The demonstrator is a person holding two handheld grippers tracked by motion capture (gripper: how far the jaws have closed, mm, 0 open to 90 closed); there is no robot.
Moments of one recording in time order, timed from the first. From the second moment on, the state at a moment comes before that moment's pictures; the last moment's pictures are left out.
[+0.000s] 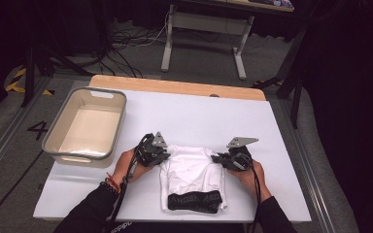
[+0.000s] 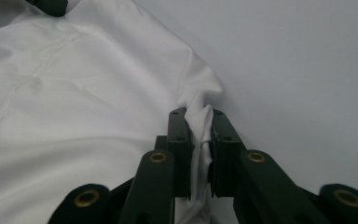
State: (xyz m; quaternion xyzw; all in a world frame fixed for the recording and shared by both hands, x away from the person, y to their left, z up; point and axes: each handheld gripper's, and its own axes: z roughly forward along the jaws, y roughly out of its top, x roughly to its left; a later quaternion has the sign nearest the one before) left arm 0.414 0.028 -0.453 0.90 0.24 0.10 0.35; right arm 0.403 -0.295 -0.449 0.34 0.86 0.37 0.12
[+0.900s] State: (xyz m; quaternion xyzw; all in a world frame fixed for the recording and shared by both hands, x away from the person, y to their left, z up) left arm 0.456 0.019 -0.451 0.88 0.26 0.18 0.34; right arm 0.427 -0.284 -0.445 0.35 0.84 0.36 0.21
